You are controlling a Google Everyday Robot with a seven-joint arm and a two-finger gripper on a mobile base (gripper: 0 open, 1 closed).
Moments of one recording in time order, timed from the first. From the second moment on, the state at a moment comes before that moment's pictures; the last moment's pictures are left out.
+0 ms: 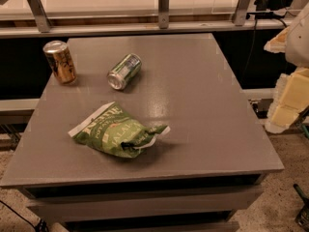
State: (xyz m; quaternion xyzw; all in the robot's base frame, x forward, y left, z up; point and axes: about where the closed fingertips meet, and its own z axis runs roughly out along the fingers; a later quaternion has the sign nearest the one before) arm 0.438 -0.217 0.976 -0.60 0.78 -0.03 0.16
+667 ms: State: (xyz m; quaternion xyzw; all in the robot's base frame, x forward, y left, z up) arm 0.449 -0.210 0.983 -0.62 0.77 -0.05 0.17
